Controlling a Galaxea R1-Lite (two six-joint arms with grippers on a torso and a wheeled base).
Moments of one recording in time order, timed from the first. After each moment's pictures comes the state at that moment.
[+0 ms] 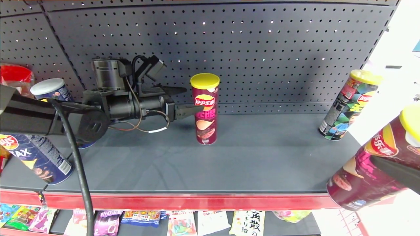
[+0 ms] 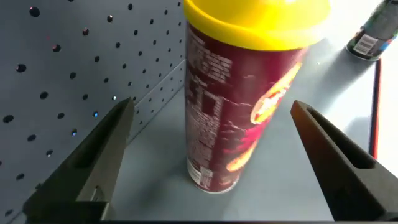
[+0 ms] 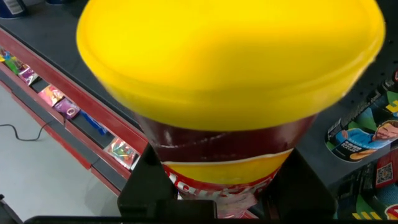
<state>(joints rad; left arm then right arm) -0.33 1.93 -1.19 -0.58 -0.69 0.18 0.40 0.86 -0.48 -0.28 0.17 -0.20</state>
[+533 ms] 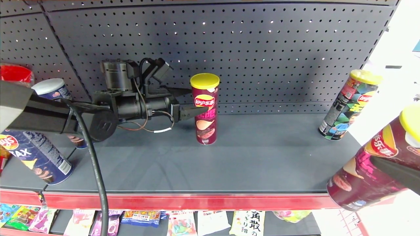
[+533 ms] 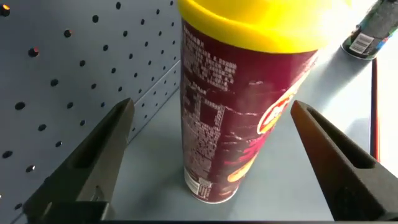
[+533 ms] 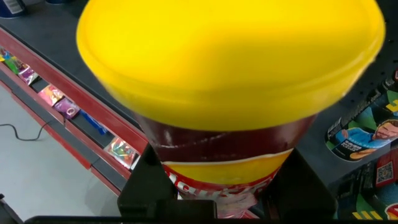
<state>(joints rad) -0.34 1.98 -1.24 -0.59 -0.71 0.18 0.40 0.86 -0.48 -0.28 0.17 -0.20</state>
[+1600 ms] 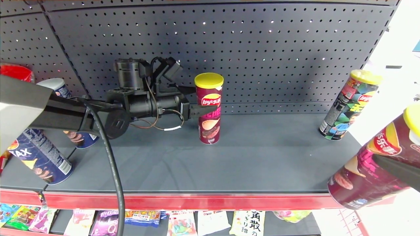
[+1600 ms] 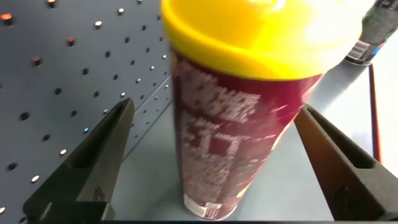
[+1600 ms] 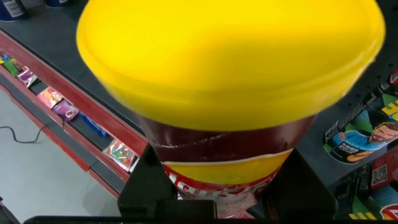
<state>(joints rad) -0.38 2.03 -1.31 -0.59 -0.70 0.18 0.40 0.85 -0.49 -0.28 0.17 -0.20</state>
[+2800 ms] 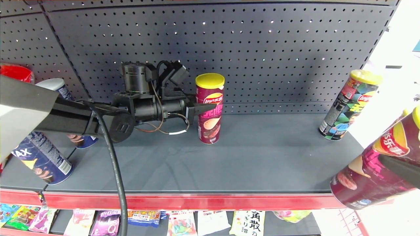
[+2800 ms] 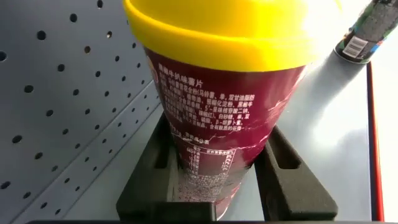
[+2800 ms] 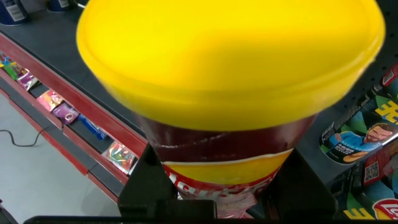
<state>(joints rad) -0.42 2.03 -1.29 -0.59 -0.68 0.18 0.40 0.83 -0.48 -0.28 0.17 -0.20</state>
